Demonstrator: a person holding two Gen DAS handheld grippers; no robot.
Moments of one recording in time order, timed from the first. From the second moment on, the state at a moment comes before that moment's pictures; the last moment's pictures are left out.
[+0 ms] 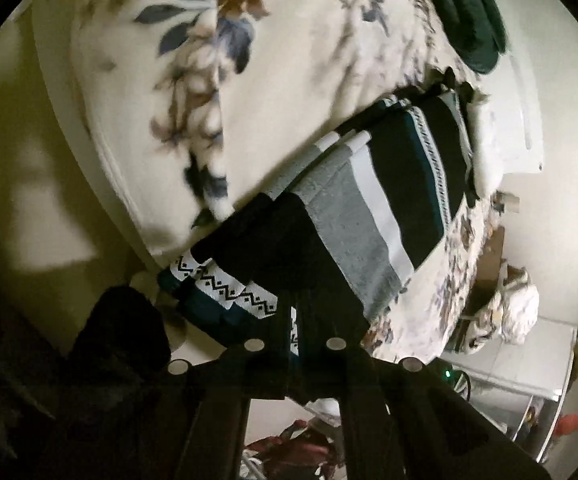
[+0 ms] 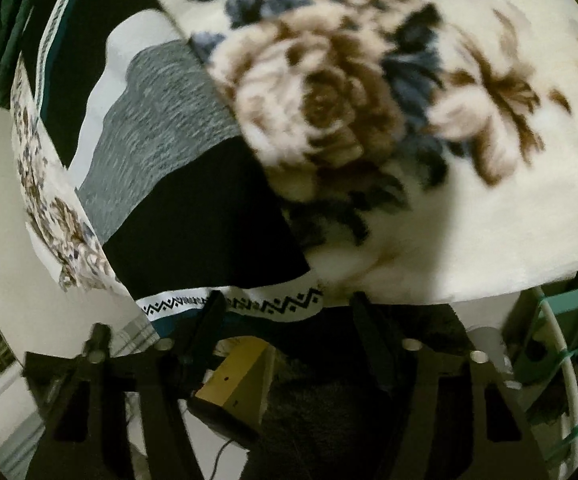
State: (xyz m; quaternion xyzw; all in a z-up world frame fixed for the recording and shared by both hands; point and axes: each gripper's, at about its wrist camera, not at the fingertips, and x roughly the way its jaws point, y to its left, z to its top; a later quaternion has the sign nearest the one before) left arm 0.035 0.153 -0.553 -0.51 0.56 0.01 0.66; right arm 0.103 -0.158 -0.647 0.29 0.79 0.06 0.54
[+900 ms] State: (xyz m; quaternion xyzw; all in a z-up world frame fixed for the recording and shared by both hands) left arm 0.030 0.155 -0.578 -0.55 0.55 0.01 0.63; right arm 0.108 -0.130 -0.651 0.24 0.80 0.06 0.54
